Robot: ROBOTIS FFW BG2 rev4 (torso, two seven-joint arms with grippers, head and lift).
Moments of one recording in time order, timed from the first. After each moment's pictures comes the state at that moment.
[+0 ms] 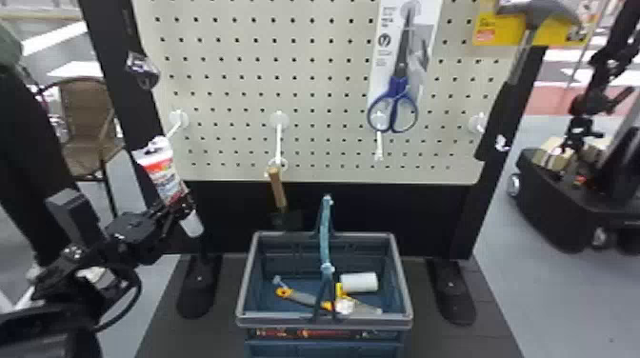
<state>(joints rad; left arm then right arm) -0.14 0.16 0.20 -1.46 0.24 0.01 -0.66 0.56 -0.02 0.03 -1.65 -0.05 -0.28 0.42</state>
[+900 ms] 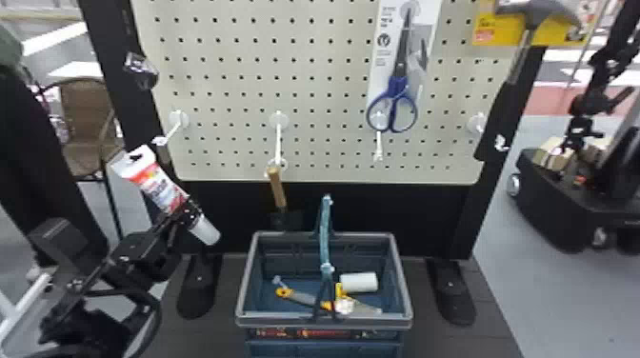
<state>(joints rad) 0.05 0.09 0.15 -1.71 0.52 0.09 -0.45 0.56 -0.02 0.03 -1.64 -0.04 -0.28 0.42</state>
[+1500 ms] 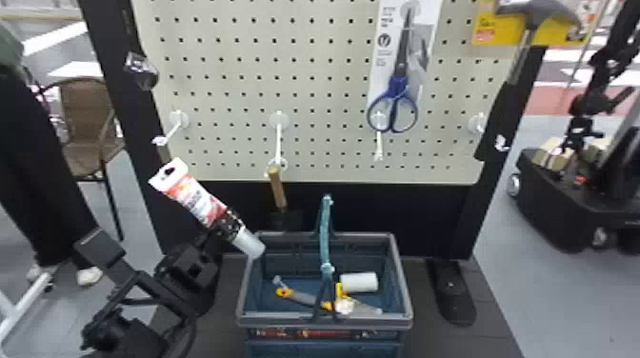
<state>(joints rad) 0.08 0.09 0.05 -1.74 0.78 0.22 -0.42 0.55 -0.02 0.03 -1.64 -0.04 -0.27 0.42</state>
